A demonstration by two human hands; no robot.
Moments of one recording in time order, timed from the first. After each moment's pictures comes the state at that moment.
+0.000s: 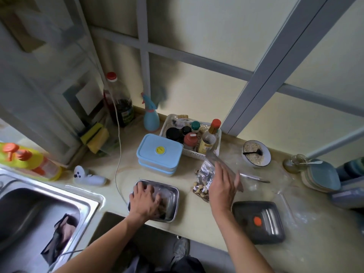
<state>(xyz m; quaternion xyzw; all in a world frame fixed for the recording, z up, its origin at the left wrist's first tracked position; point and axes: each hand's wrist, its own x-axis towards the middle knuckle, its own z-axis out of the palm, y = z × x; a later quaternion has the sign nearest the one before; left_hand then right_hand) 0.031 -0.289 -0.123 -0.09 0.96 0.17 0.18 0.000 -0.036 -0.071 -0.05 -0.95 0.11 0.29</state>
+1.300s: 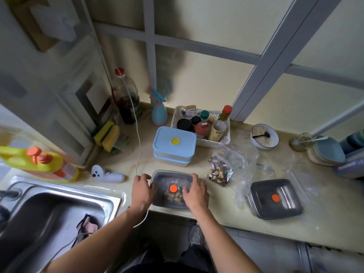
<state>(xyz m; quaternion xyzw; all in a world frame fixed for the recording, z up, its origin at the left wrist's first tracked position) 0.028 -0.373 -0.124 -0.17 0.90 0.39 0.11 0.048 -0.182 -0.106 -0.20 -0.93 0.24 -0.16</state>
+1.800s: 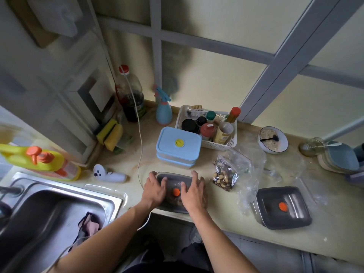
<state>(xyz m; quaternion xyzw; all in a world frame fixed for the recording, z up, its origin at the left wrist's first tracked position) 0.009 -0.348 -0.136 -0.16 0.87 0.41 0.20 0.033 -0.196 -0.123 -0.20 -0.93 0.26 -0.15</state>
